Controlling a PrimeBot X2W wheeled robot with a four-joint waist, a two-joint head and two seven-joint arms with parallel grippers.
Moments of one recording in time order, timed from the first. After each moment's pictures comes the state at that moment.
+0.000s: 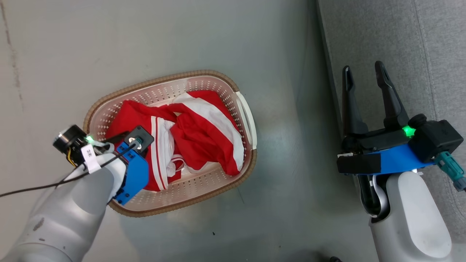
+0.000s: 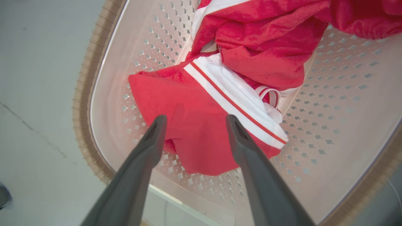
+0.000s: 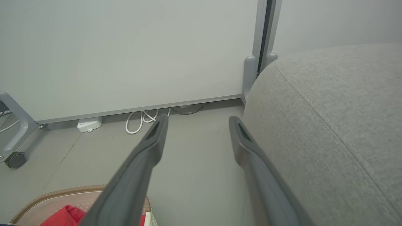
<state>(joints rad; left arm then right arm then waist) -0.97 0.23 -0.98 1.22 -0.22 -0.13 -0.05 -0.43 -0.05 0.06 0.15 0.14 0.13 -0.26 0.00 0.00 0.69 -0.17</state>
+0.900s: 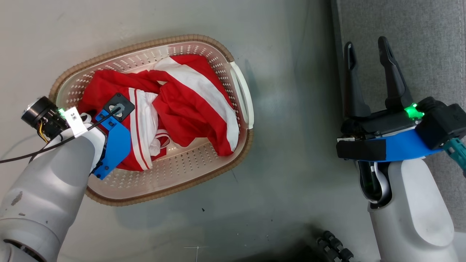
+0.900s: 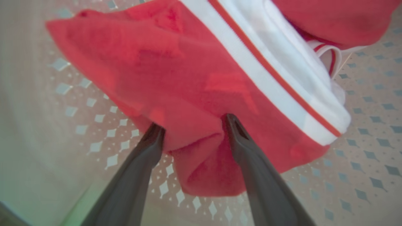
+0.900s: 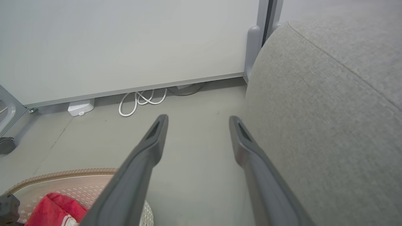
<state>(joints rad) -1.11 0.26 -1.07 1.28 -0.27 -0.13 0.14 -0.50 -0.05 0.08 0.12 0.17 0.13 -0.26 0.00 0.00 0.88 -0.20</state>
